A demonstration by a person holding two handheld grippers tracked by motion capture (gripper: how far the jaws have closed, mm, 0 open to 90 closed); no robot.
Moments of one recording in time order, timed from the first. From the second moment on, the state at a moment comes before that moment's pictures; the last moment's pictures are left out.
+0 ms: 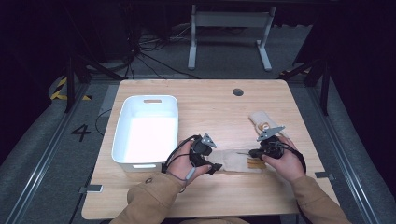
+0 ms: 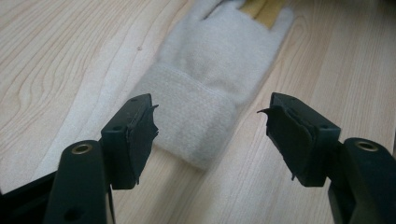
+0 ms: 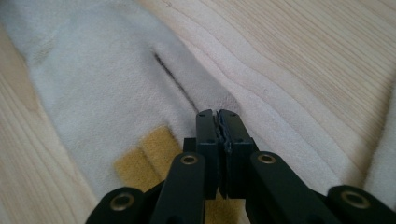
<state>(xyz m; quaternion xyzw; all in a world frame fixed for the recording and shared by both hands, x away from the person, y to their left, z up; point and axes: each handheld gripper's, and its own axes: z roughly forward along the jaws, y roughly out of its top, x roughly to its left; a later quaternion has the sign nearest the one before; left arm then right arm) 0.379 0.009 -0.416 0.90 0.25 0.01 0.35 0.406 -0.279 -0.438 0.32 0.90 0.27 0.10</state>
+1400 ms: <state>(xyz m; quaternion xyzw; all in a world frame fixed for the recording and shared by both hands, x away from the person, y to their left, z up) 0.379 0.020 -0.411 0.90 0.26 0.02 0.36 0.422 -0.341 -0.415 0.43 0.77 0.41 0.22</state>
